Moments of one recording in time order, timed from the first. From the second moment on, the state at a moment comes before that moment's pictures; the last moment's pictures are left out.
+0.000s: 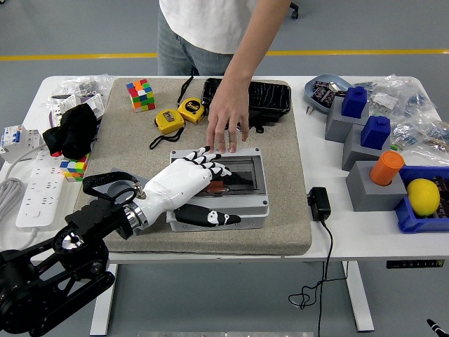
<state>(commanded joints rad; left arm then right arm) -0.37 0.35 -0.72 -1.56 2.17 0.09 0.07 0.11 -0.27 0.59 0.27 -0.79 -0.26 0.01</state>
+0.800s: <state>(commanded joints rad) -0.19 0.19 -1.31 -1.64 1.54 0.06 -0.04 0.12 -0.26 0.58 0.28 -0.81 -0.25 0.00</state>
